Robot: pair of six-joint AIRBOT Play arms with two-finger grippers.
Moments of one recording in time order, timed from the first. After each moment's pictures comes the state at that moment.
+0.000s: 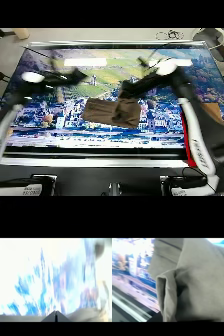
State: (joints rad) left arm -0.08 -1.45 1.36 0.45 -0.83 -1.28; right arm 0.30 -1.64 1.58 -0.82 1.23 1.65
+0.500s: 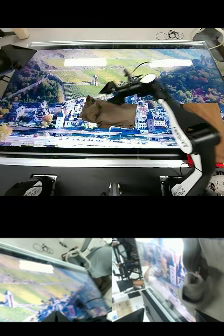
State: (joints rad) left arm 0.13 -1.00 1.36 0.68 -0.96 -1.31; right arm 0.25 -1.82 1.60 -0.43 1.19 1.50
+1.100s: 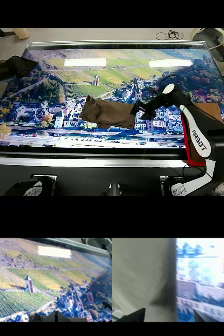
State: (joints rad) left arm 0.11 -1.01 1.36 0.85 -1.03 -1.36; right arm 0.08 -1.73 1.28 -0.87 1.23 1.57
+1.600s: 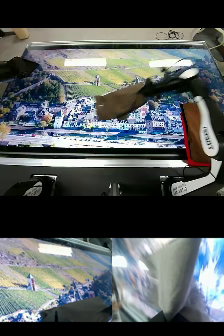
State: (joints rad) left arm 0.10 -1.02 1.36 0.87 -1.03 -1.37; right arm -0.11 -1.69 1.56 -0.63 1.33 1.47
